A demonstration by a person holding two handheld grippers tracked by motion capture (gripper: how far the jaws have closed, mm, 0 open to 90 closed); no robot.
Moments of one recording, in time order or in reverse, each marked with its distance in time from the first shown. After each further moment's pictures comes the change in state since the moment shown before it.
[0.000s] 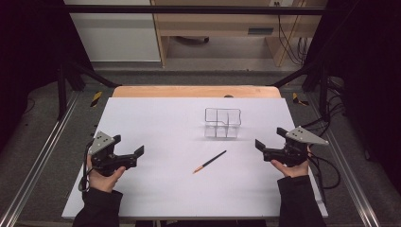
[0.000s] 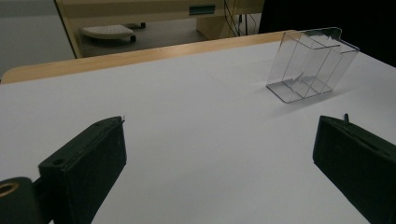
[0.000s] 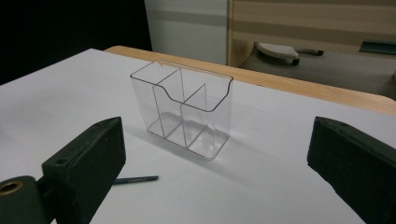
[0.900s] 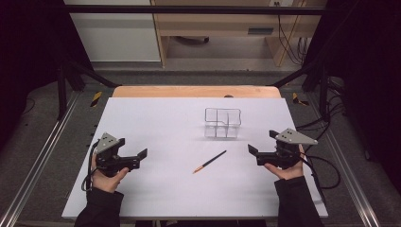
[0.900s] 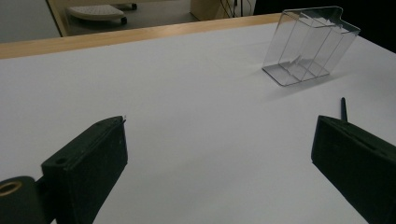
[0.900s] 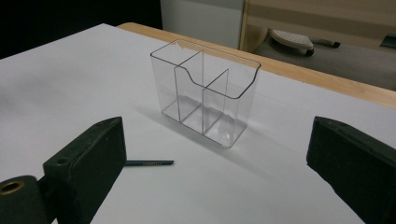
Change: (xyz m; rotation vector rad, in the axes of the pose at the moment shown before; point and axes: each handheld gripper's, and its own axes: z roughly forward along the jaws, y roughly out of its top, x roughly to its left) left arm -0.004 -0.007 0.011 0.066 -0.035 -0.003; right arm 0.018 0.000 0.009 0.077 0.046 -0.064
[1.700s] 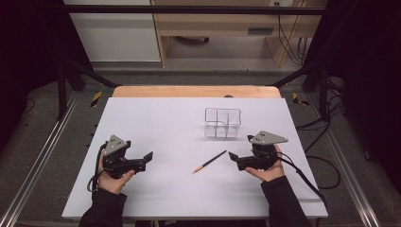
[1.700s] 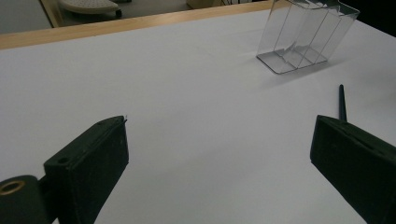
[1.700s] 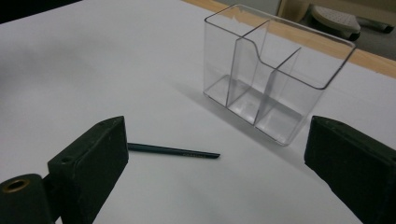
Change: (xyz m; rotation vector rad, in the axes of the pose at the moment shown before) left arm -0.010 -0.006 0.011 0.036 -0.004 0.015; right arm 0.036 -0.003 0.043 0.124 0.112 -0.081
